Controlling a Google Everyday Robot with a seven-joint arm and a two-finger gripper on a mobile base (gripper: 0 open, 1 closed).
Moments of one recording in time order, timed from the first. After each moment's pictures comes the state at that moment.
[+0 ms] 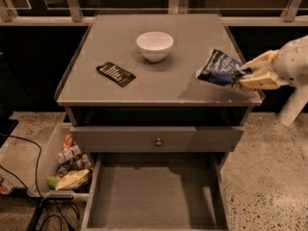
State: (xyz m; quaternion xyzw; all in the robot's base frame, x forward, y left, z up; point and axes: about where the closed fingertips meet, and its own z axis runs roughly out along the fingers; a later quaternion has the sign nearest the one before) arm 0.549 -0.244 0.911 -0.56 0.71 0.08 0.41
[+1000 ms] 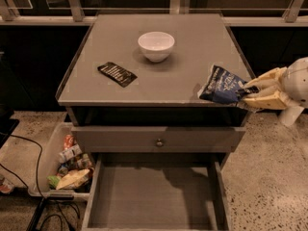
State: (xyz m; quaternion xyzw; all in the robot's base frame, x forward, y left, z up) arm 0.490 -0.246 0.903 -0.57 0.71 0.09 0.40
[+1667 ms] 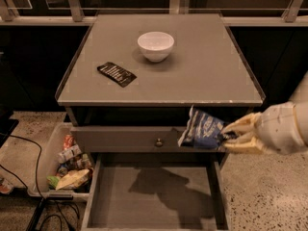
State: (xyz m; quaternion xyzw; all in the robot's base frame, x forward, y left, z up) arm 0.427 -0.197 0.826 -0.60 0.71 0.13 0.35
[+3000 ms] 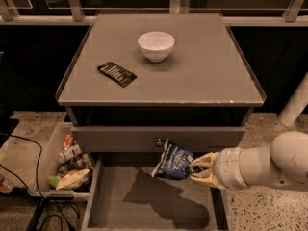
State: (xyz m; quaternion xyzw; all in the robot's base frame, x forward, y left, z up) arm 0.411 -0.135 0.692 -0.59 0.71 0.15 0.35
